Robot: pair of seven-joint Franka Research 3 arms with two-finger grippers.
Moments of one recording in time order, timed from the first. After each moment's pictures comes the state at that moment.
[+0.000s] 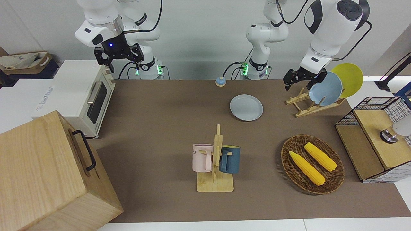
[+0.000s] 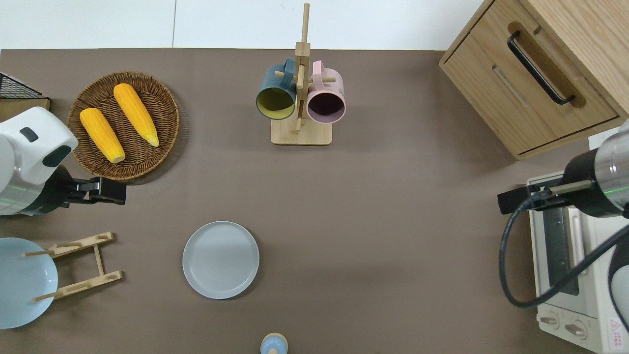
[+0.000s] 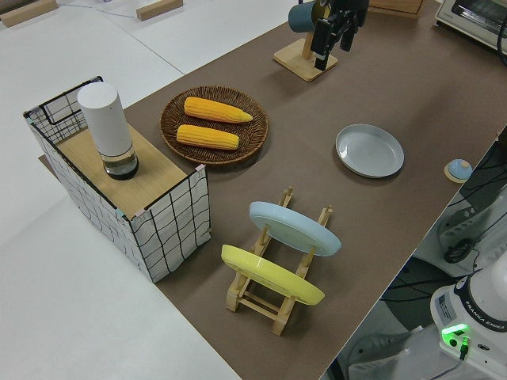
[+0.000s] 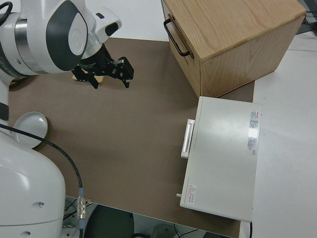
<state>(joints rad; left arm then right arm) 0.01 -0.04 -0.07 -1.72 0.00 1.62 -0.07 0.02 -0.01 0.12 -1.48 0.00 1.39 0.02</state>
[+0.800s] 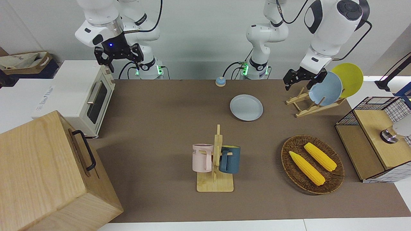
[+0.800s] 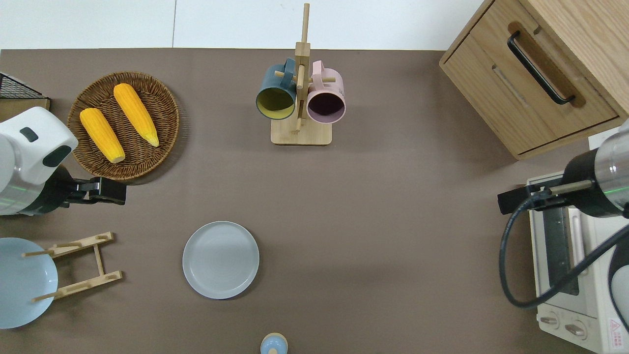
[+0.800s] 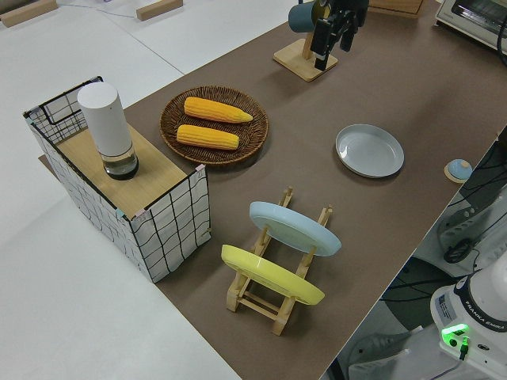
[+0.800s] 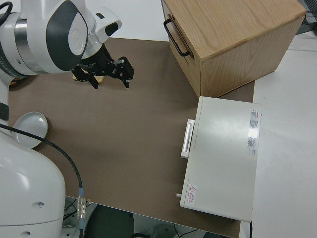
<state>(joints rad) 0.01 -0.04 -0.07 -1.72 0.00 1.62 -0.07 0.02 -0.01 0.12 -1.48 0.00 1.39 0.02</state>
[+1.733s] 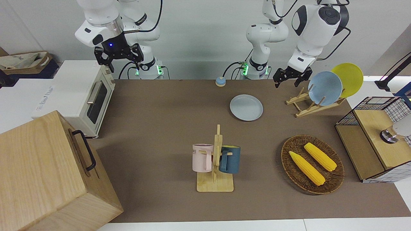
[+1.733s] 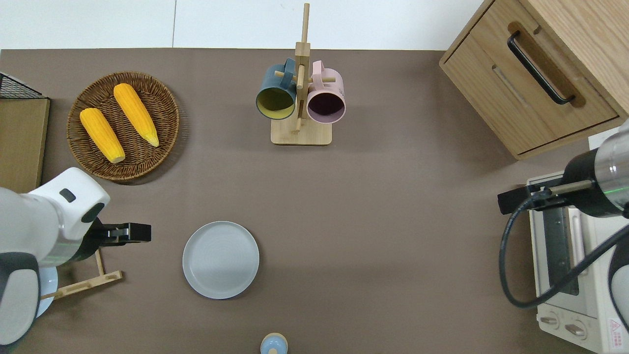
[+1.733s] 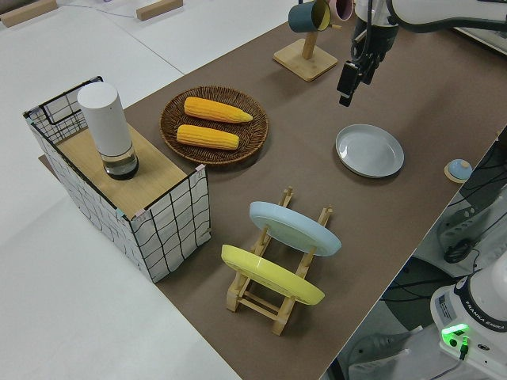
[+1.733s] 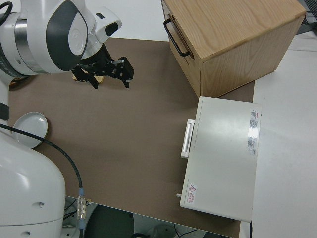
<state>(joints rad) 0.00 -0.25 -0.09 -2.10 -0.05 1.80 -0.12 0.02 -0.01 0.12 -1.48 0.00 1.39 0.02</state>
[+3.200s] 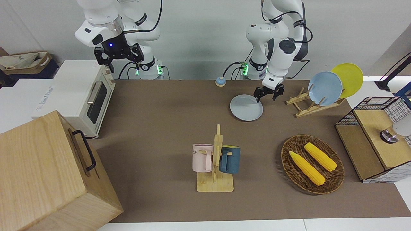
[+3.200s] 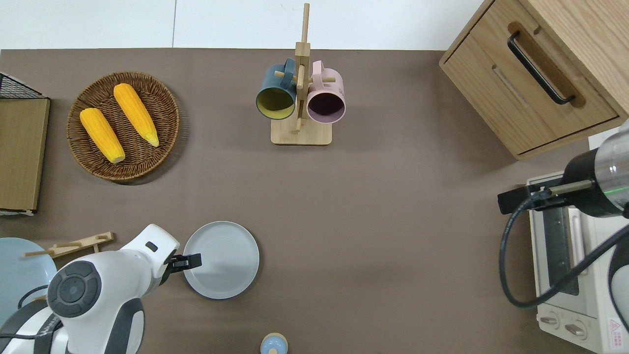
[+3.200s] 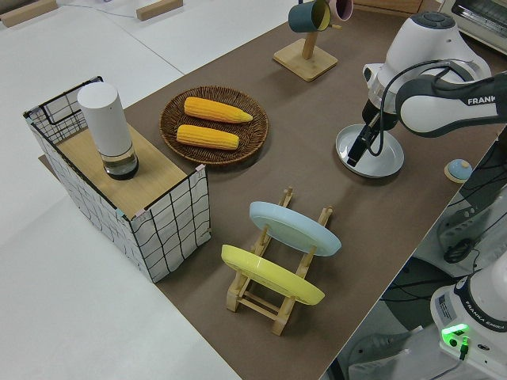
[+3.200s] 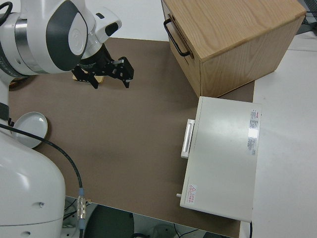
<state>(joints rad) -0.02 -0.28 -0.17 -2.63 -0.07 2.37 -0.24 0.02 -0.01 0.12 -1.48 0.00 1.39 0.02</state>
